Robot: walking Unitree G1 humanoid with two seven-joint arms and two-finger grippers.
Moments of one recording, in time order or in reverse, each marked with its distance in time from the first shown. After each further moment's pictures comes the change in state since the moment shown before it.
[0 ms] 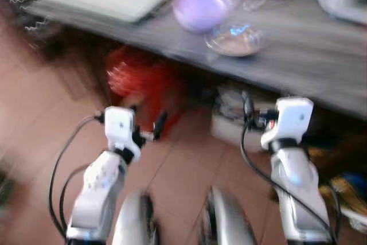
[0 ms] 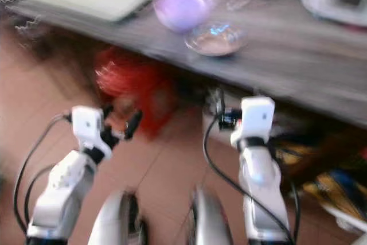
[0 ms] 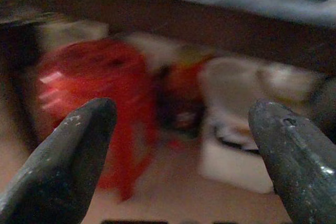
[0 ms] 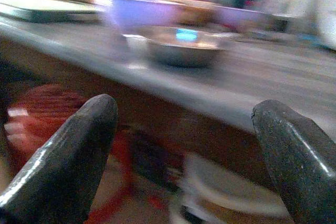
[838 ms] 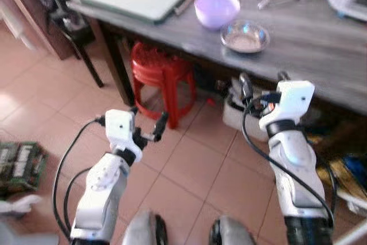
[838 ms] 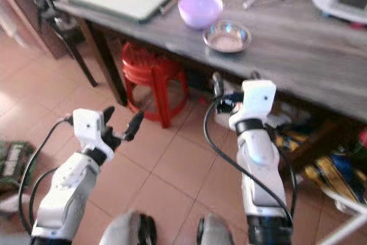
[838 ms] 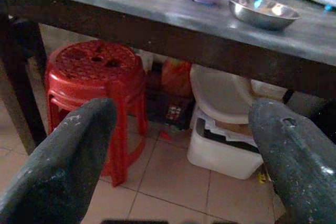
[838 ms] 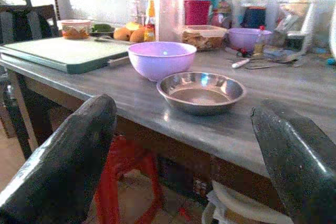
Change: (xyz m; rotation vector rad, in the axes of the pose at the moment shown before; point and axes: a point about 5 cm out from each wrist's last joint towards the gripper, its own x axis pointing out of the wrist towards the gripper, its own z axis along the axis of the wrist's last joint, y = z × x) left arm 0.000 -0.006 -0.011 -0.042 0.024 -0.027; right arm 0.016 -0.004 -0.004 0.070 -0.003 -0.002
